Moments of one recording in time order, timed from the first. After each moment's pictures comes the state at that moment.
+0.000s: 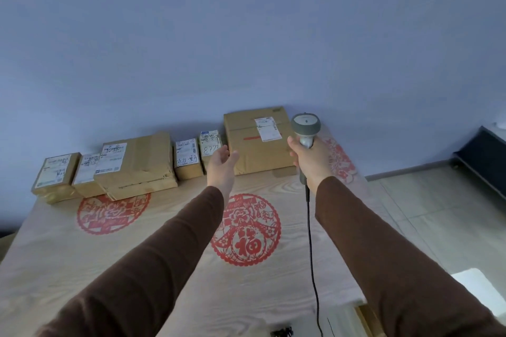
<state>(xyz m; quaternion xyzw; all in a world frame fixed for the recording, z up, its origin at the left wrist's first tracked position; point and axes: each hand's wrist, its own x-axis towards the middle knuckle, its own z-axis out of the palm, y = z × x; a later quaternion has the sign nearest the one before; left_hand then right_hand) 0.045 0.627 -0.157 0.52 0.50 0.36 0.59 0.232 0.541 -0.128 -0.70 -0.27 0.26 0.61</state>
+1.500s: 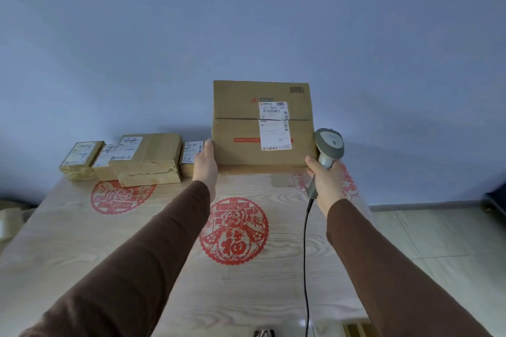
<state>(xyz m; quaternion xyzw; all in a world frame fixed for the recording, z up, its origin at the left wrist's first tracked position) 0.057 0.608 -0.137 0.43 0.54 0.43 0.59 0.298 0.498 -0.145 -0.61 -0.20 0.35 0.68</state>
